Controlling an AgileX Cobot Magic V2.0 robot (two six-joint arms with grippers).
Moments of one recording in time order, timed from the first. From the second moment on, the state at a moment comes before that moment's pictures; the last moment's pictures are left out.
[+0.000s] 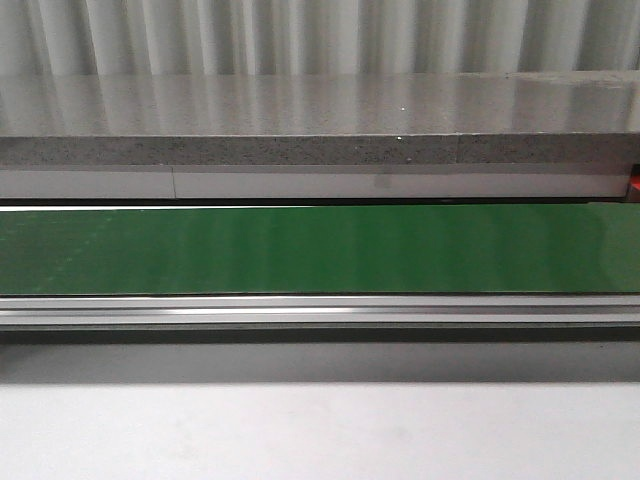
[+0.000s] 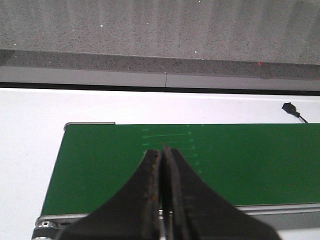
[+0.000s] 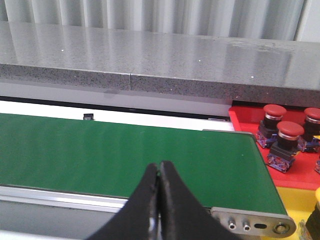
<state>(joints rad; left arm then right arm) -0.04 0.42 -0.49 -0.29 0.47 0.18 0.04 -0.01 0.03 0.05 0.09 -0.03</state>
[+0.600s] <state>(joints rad) -0.13 0.26 -0.25 0.08 0.21 -0.07 0.04 -0.01 0.03 0.05 0.09 -0.03</state>
